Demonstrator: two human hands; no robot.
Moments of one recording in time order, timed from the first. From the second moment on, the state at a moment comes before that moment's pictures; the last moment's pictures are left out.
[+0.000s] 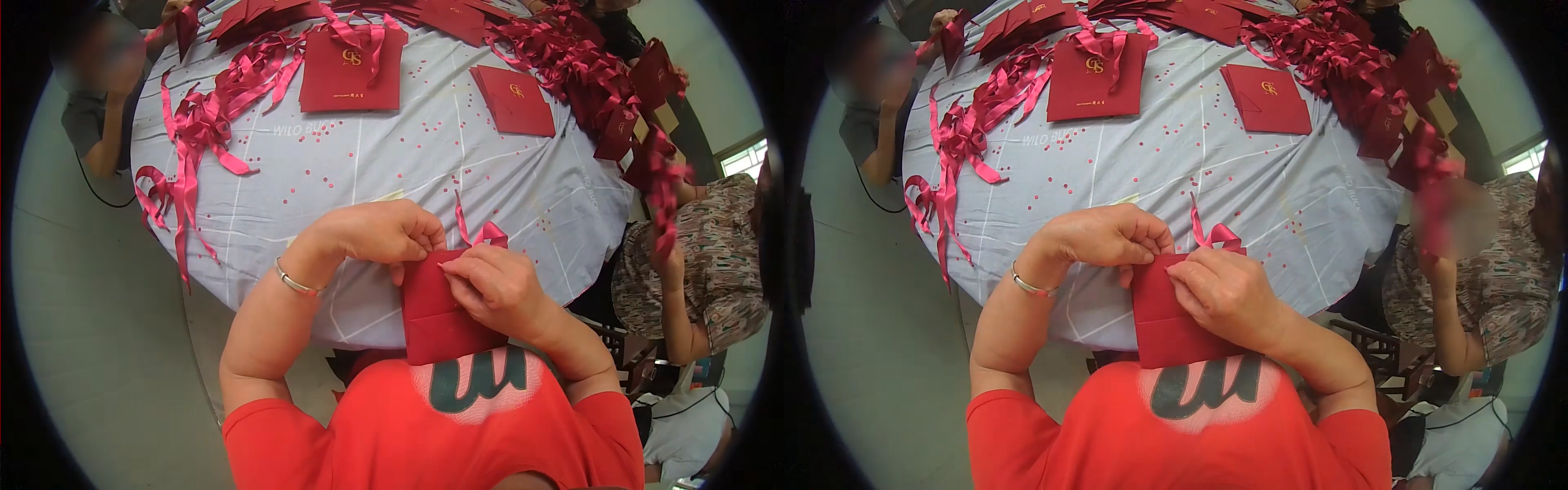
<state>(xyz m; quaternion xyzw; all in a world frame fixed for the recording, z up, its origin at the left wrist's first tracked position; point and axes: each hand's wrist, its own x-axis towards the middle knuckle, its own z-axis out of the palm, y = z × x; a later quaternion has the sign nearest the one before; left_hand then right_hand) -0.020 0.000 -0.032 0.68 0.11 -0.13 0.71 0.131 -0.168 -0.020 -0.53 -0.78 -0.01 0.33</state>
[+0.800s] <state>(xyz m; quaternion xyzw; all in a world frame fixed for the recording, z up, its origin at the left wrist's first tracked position) -0.027 -0.016 -0.004 0.74 0.17 -0.10 0.64 0.159 -0.114 0.031 -0.58 -0.70 0.36 0.20</state>
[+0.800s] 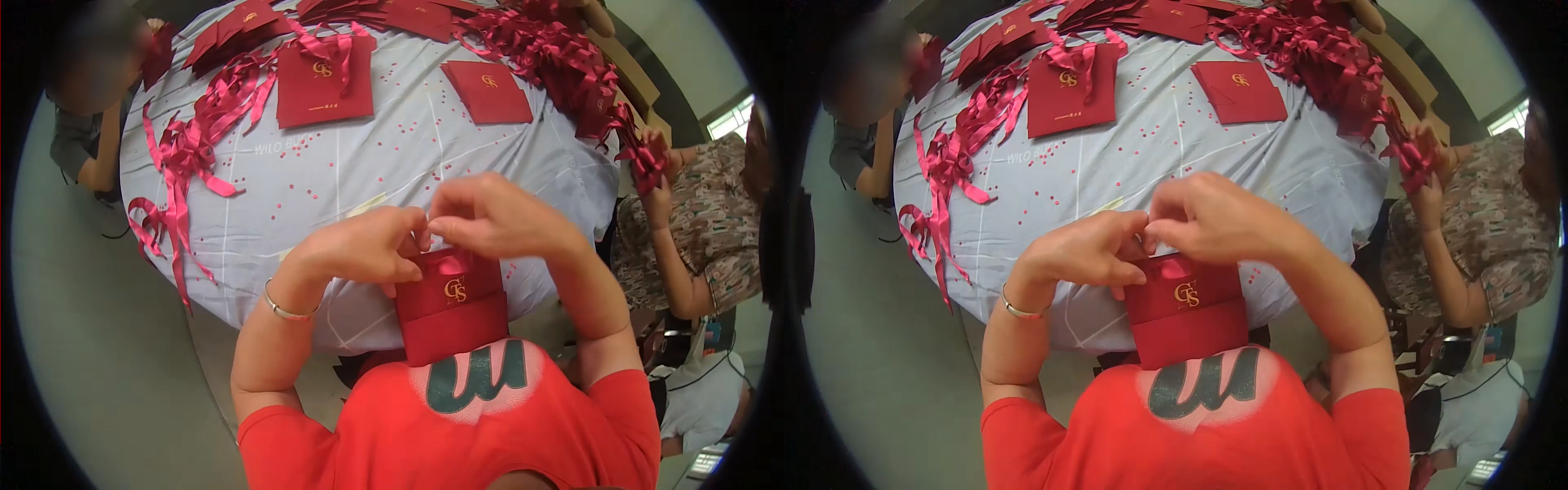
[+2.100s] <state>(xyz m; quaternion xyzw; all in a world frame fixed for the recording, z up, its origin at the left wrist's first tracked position) -0.017 -0.072 0.001 0.90 0.14 0.10 0.41 0.198 -0.066 -0.013 -0.55 -0.60 0.56 0.19</state>
